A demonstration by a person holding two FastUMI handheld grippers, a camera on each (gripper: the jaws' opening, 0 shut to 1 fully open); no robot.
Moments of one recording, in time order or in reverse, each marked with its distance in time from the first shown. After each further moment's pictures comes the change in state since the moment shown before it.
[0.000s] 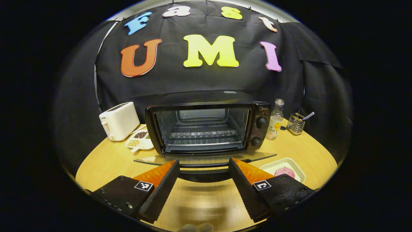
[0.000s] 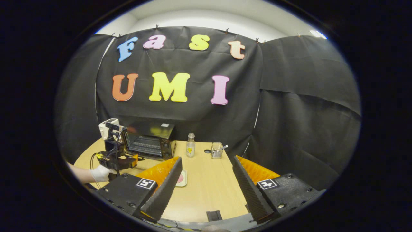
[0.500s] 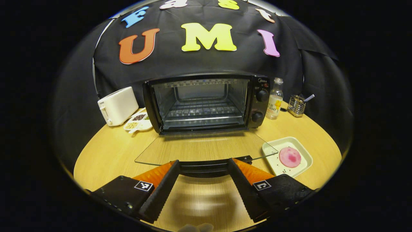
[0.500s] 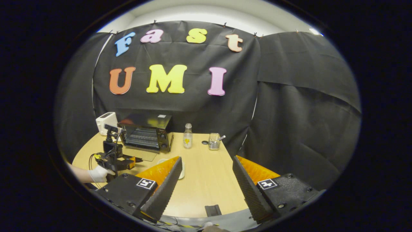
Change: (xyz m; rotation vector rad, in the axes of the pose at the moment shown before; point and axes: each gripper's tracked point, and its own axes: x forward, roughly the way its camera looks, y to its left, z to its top) left arm 0.002 -0.004 -0.067 0.018 0.154 -0.004; right arm 0.002 -0.008 -0.035 0.006 0.069 -0.029
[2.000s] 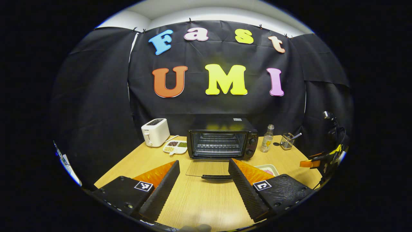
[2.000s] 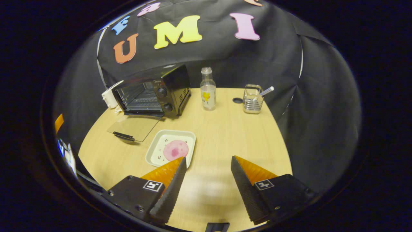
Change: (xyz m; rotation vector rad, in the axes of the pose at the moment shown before) left arm -0.251 0.033 0.108 -0.087 -0.295 0.164; right arm 0.251 0.043 -0.145 0.021 0.447 0.361
